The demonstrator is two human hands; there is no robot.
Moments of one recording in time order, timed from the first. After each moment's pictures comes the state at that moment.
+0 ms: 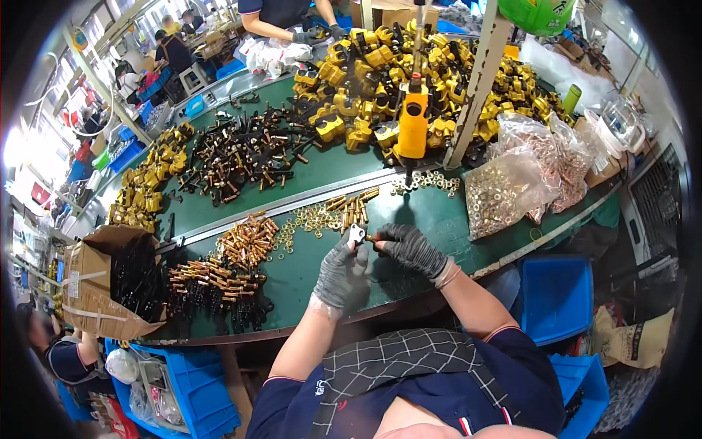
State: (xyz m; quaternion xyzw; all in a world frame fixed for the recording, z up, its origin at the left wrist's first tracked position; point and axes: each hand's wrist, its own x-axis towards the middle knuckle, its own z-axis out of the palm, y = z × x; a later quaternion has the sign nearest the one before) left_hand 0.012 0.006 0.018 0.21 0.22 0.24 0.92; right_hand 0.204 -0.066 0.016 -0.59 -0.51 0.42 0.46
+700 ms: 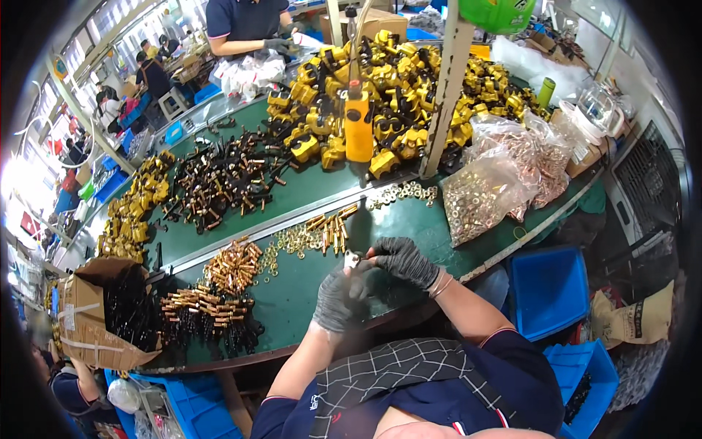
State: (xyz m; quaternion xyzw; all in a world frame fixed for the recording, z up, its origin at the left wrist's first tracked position) left_hand 0.032 -0.014 0.014 0.23 0.22 0.25 0.91; right_hand 0.225 -0.077 0.001 -0.57 -0.50 0.37 0.54
